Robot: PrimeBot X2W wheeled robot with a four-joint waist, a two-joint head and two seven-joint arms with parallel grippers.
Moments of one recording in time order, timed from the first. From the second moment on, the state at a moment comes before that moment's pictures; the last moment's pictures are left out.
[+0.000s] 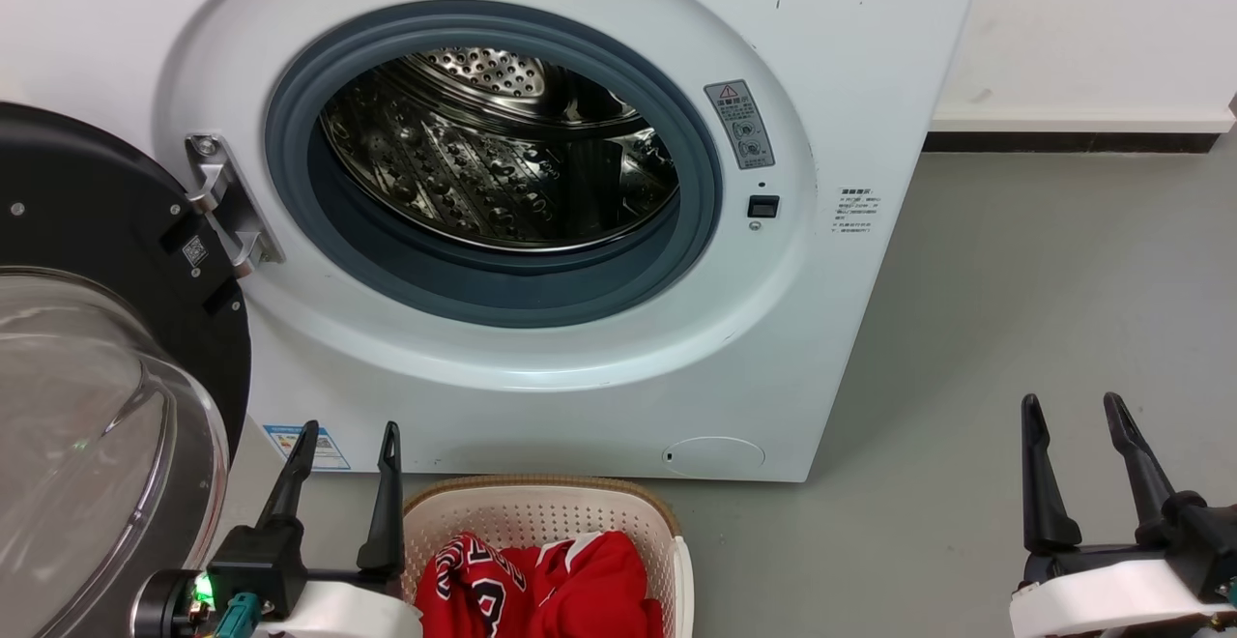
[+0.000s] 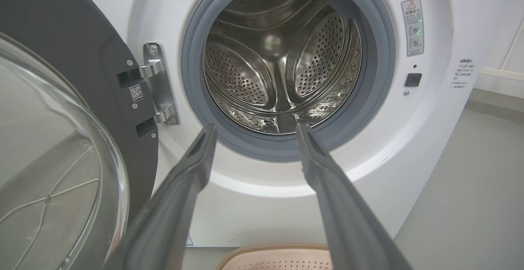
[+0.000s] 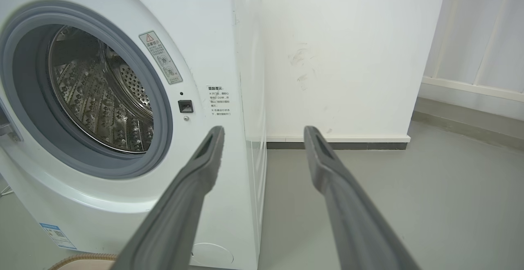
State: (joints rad) left arm 0.04 0.08 0.02 0.09 -0.07 -0.08 -0.26; right arm 0.05 -0.05 -0.11 0.05 0.08 0.13 -0.26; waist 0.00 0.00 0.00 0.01
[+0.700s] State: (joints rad) left arm 0.03 0.07 0.04 0.15 -0.39 -0.09 -0.18; right arm 0.04 -0.05 -0.11 0.12 0.40 0.13 -0.18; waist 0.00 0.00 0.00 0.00
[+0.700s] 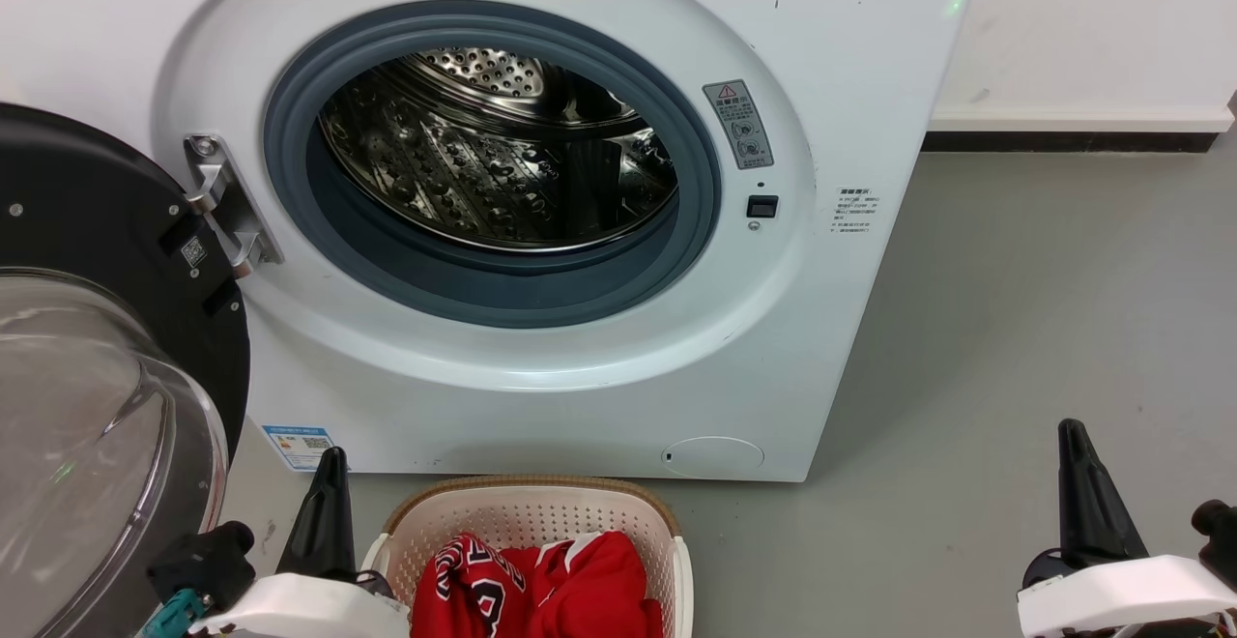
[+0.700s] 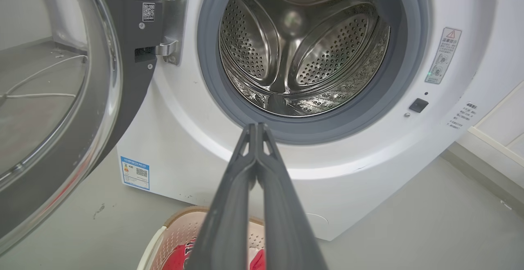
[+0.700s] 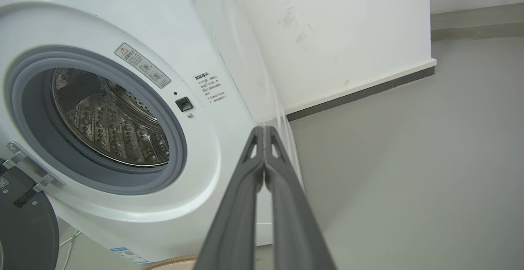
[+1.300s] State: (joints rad) left arm 0.00 0.06 0.05 0.17 -0.69 -0.10 -0.11; right arm 0.01 -0.05 -0.11 0.15 0.70 0.13 -0.11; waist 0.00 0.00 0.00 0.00
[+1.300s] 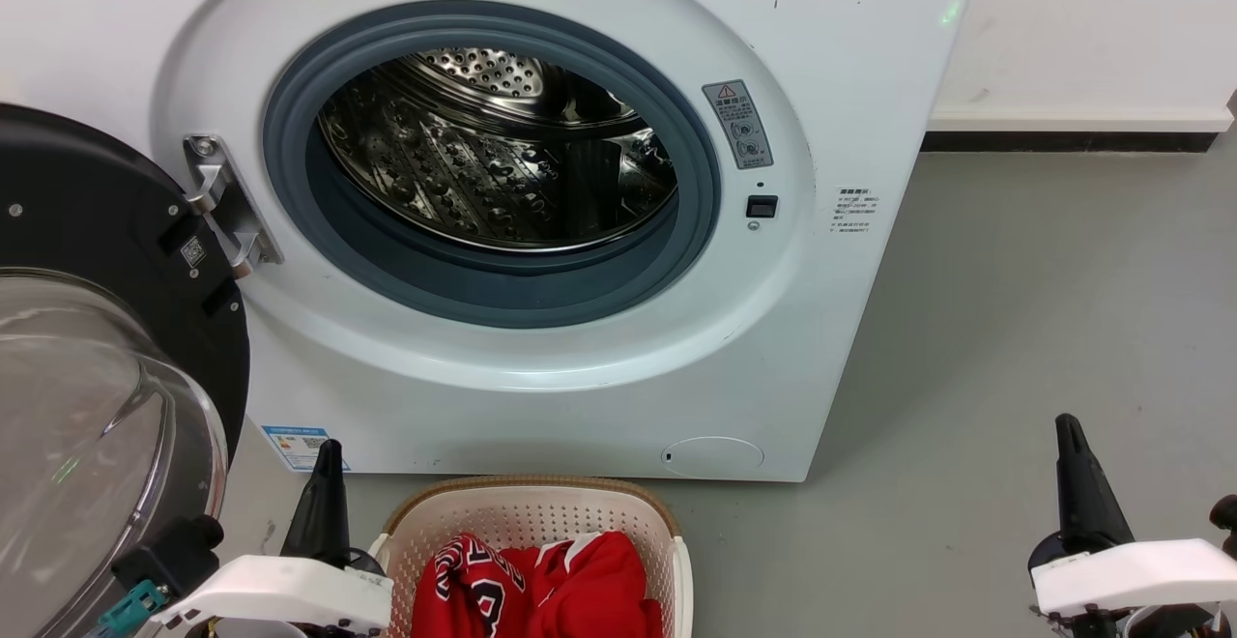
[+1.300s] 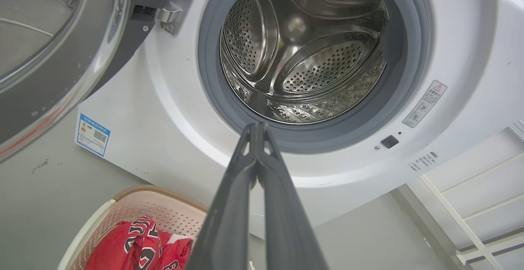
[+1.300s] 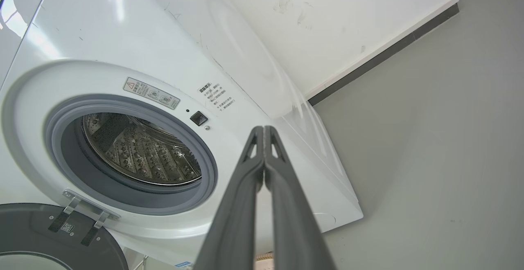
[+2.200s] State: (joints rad) left arm -0.04 0.06 0.08 0.20 -1.04 -0.11 -0.02; right arm -0.04 -0.05 -0.11 0.19 1.05 0.13 -0.02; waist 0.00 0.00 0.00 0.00
